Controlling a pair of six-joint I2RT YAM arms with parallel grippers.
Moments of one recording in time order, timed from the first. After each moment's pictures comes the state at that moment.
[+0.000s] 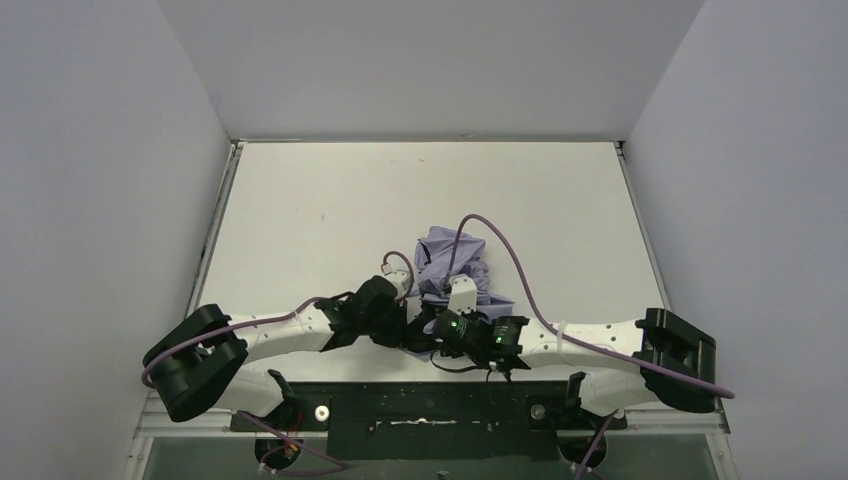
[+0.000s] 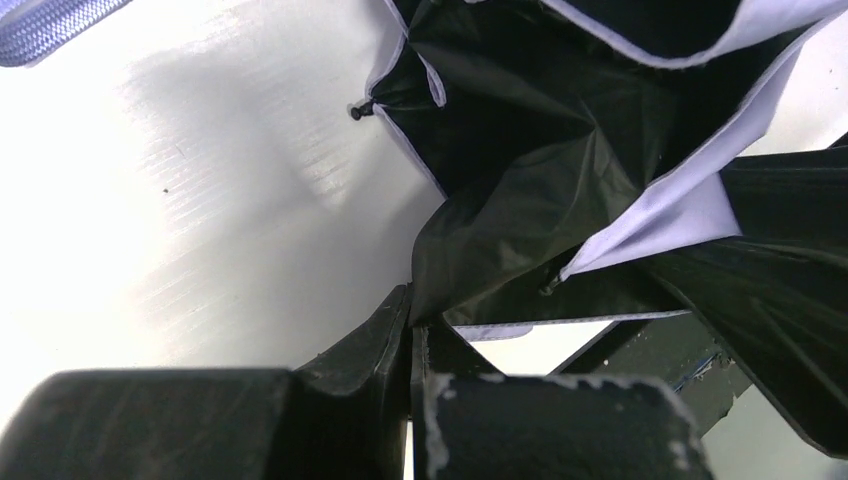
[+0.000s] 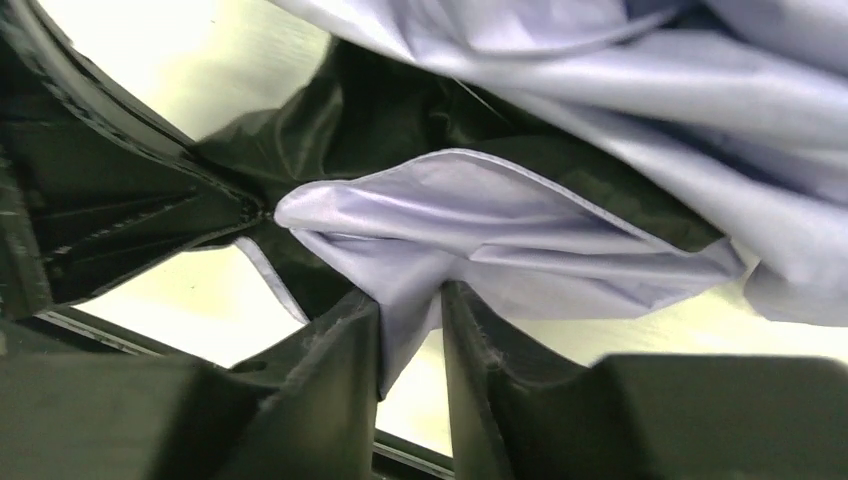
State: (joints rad) left arm -0.90 1.37 0.52 -0.04 0.11 -0.65; right arm 1.23 1.32 0.64 -0.31 0.44 0.84
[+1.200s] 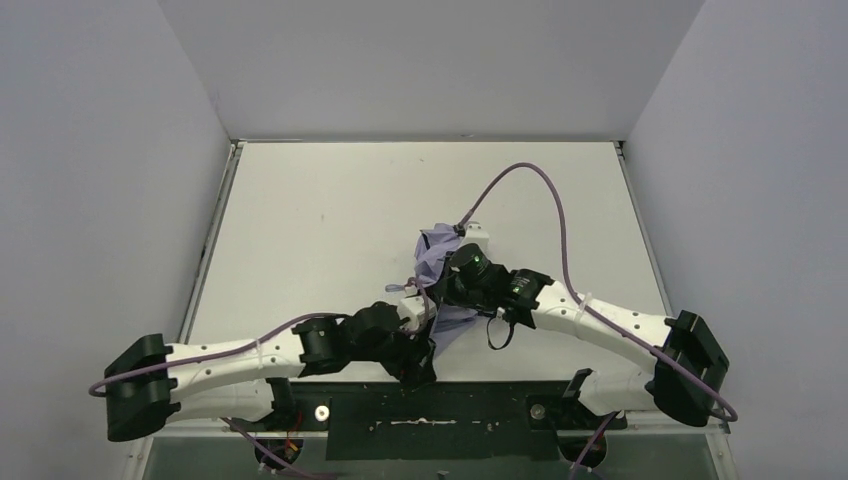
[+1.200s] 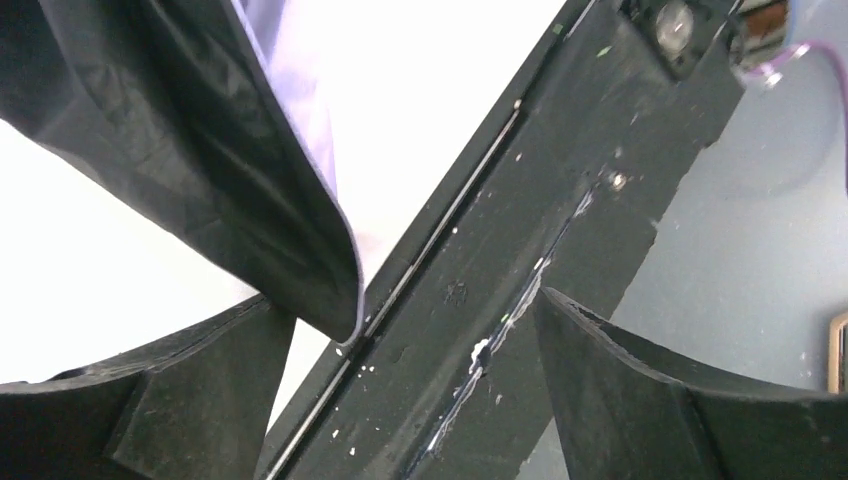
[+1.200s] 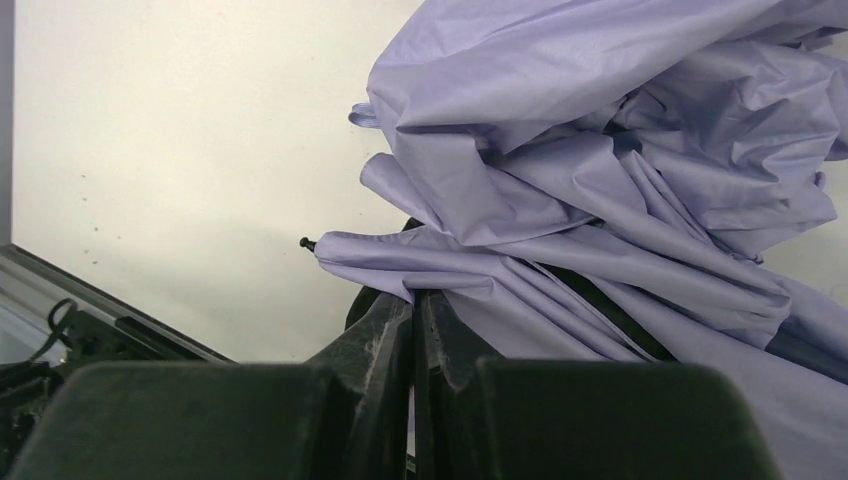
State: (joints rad) left arm -1.18 1.13 0.56 -0.19 0.13 -0.51; right arm 0.93 1.29 0.87 -0.33 0.20 0.77
